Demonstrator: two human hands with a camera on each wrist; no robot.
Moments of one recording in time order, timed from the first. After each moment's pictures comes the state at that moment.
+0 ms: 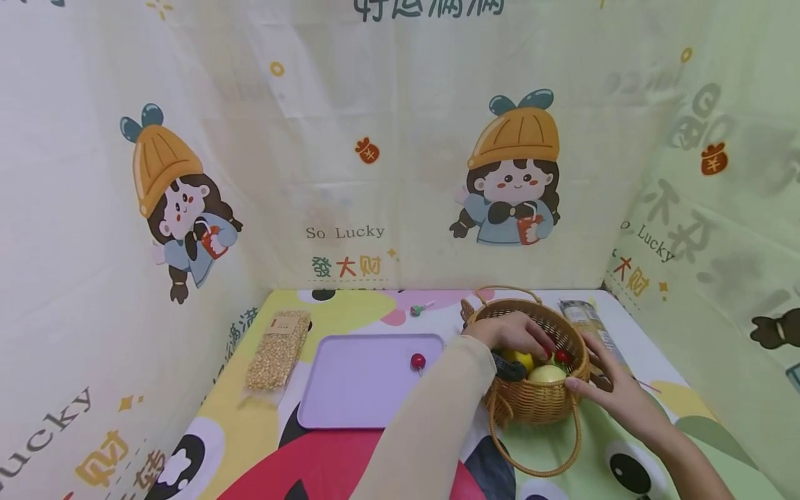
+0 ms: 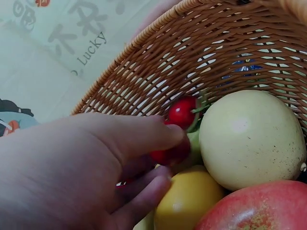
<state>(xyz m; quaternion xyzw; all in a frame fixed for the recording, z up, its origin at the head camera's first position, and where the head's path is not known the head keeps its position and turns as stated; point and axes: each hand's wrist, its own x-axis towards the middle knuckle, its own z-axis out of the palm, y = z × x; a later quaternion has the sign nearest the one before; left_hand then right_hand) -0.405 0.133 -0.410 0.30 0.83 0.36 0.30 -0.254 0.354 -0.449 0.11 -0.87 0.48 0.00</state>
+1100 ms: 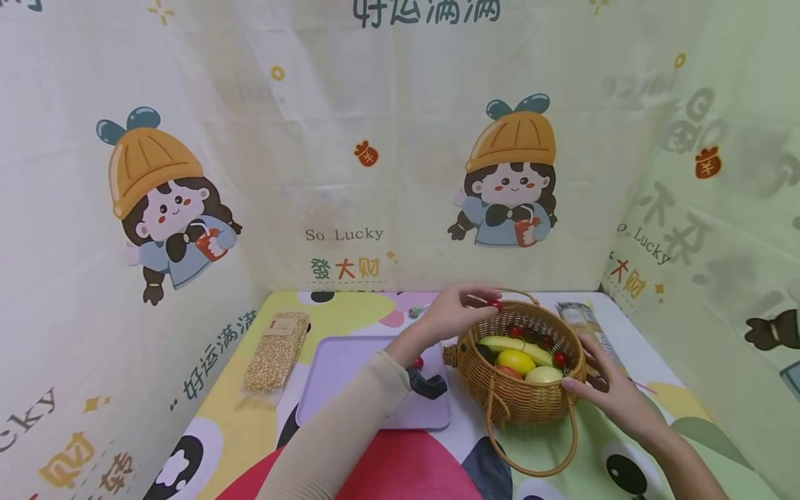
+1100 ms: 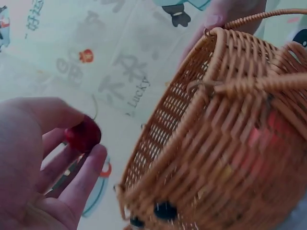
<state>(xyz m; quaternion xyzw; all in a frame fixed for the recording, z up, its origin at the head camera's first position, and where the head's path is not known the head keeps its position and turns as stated) -0.381 0.028 -0.379 0.30 0.79 0.54 0.06 -0.256 0.356 -0.454 0.10 -0.87 0.48 -0.01</state>
